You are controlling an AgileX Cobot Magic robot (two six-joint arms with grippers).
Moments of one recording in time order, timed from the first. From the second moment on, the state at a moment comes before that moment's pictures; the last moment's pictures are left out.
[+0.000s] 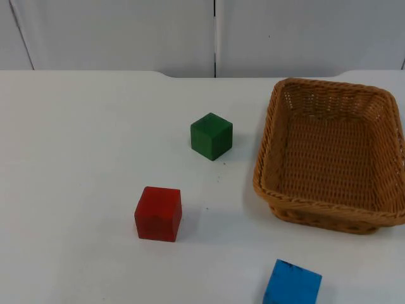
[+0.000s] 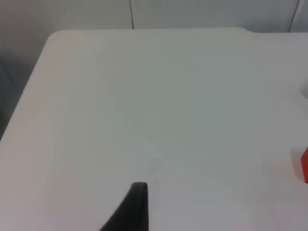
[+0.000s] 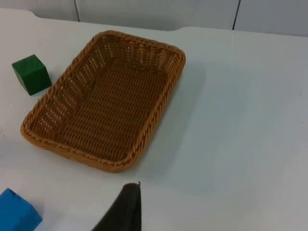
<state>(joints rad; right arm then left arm) 0.13 0.23 -0.65 -0.02 1.02 -0.04 -0.01 0.14 -0.58 0.02 1.03 -0.03</state>
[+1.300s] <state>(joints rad) 0.13 1.10 -1.08 -0.01 0.83 -0.07 -0.01 0.58 -0.73 -0.05 0.93 0.04</state>
